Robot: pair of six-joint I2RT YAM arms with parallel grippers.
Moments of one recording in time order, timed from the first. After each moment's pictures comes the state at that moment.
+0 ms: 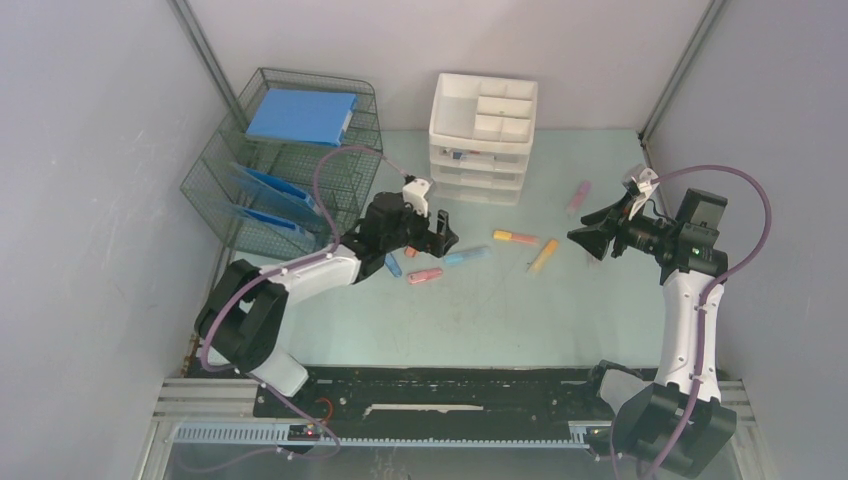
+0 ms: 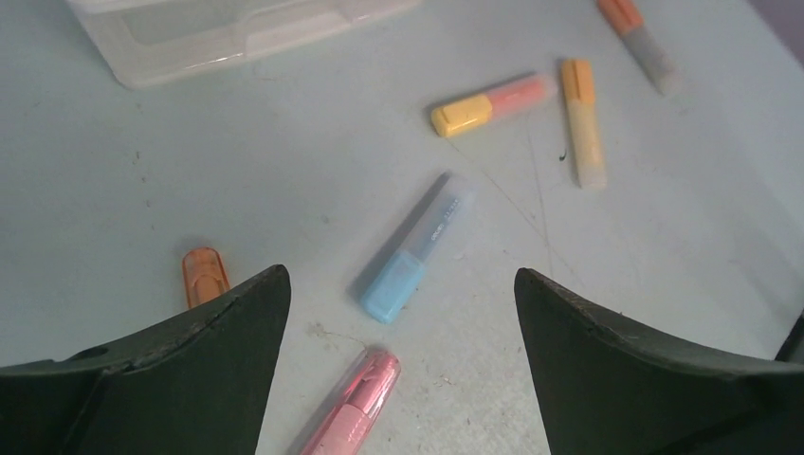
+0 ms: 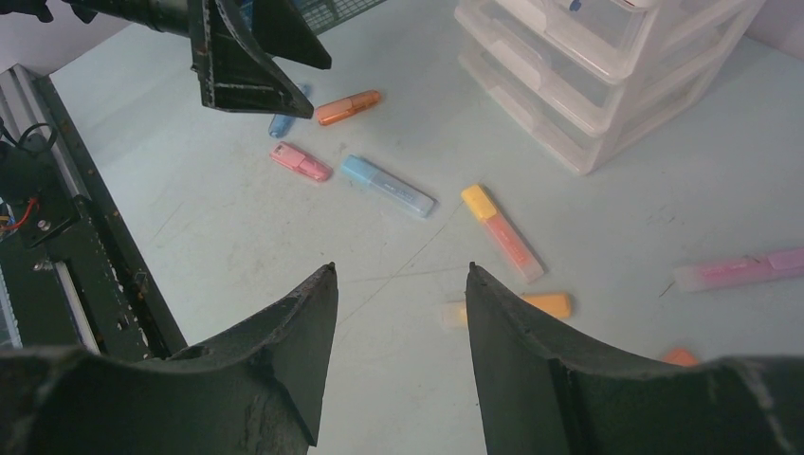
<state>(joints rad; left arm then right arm) -0.61 1.54 0.85 0.30 0.21 -0.23 -0.39 1.03 0.98 -0.62 -1.21 -0.50</state>
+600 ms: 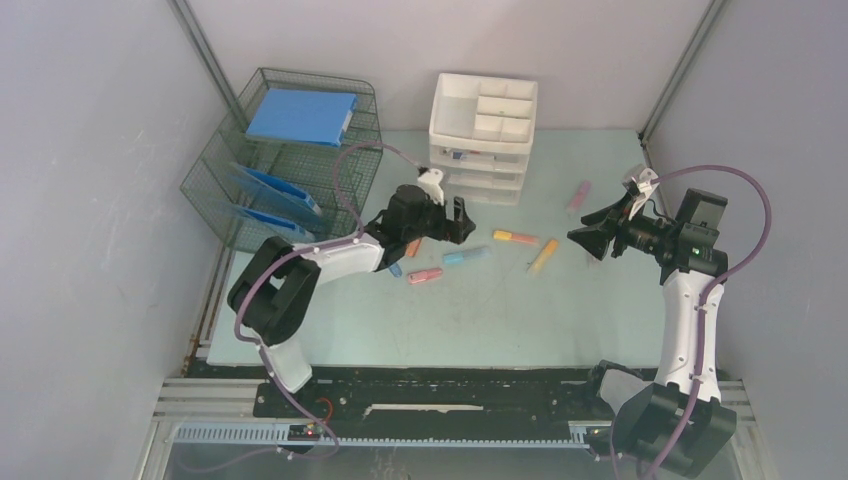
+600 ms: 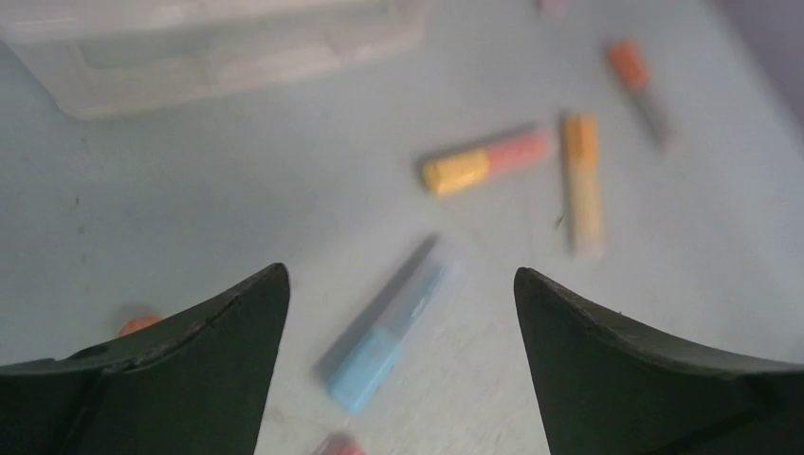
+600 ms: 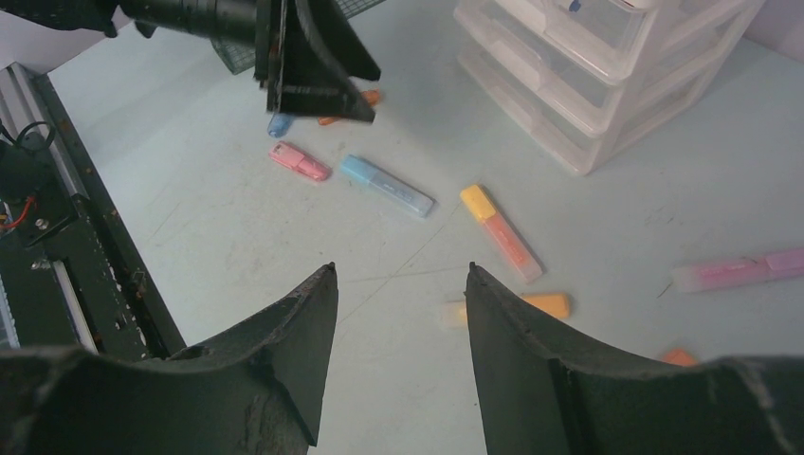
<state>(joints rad) -0.67 1.75 1.04 0.25 0.12 -0.27 -0.39 1.03 0.98 -0.62 -1.21 -0.50</state>
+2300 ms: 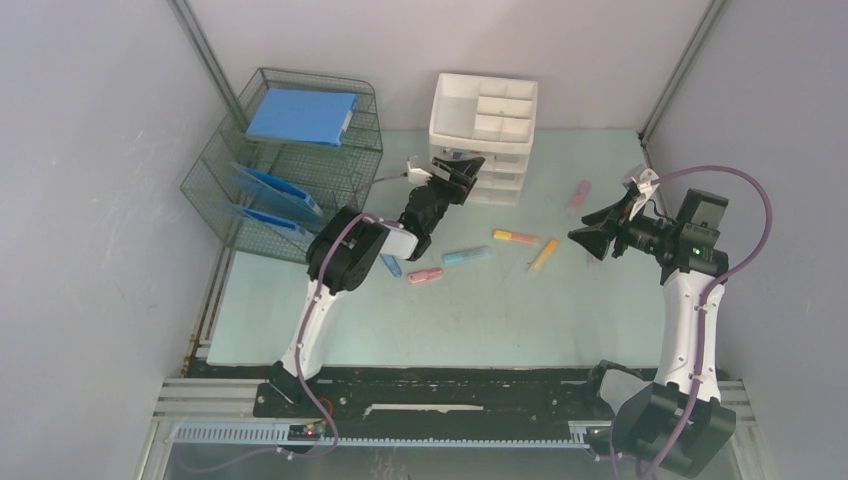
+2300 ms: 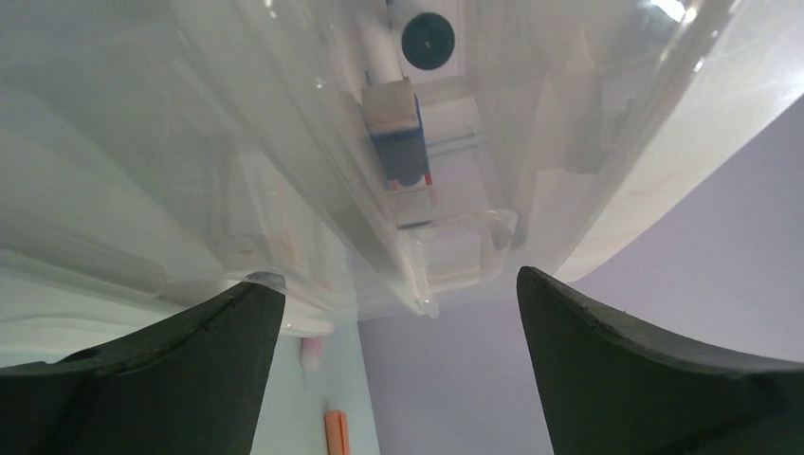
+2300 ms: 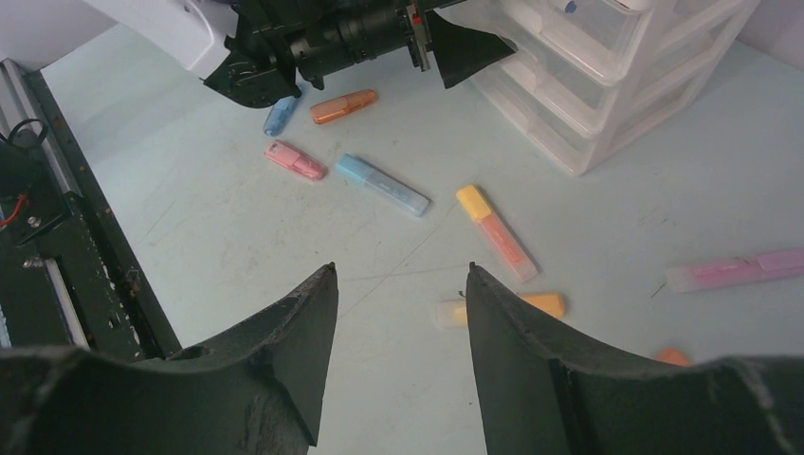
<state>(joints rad) -0.61 2.35 1.33 1.15 -0.09 -1.36 -0.39 1.03 0.98 -0.62 -1.21 -0.52</state>
